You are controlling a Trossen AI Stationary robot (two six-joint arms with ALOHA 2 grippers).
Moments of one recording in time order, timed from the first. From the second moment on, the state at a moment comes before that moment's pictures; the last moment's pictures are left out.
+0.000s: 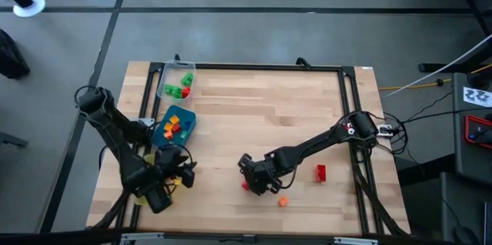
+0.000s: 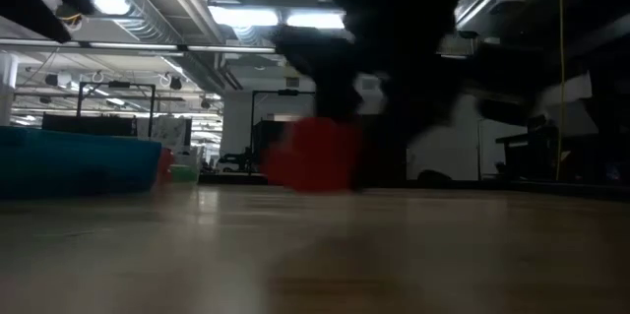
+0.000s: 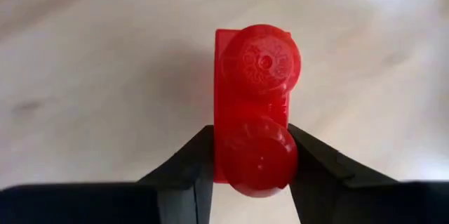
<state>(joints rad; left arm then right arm) -0.91 1.49 1.08 -1.16 -0.86 -2.06 0.36 2.05 1.44 -0.46 0.03 -0.67</state>
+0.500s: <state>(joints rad) -0.73 1.50 1.08 -0.83 -0.89 -1.71 0.36 2.05 1.70 -0.46 0.66 -0.90</state>
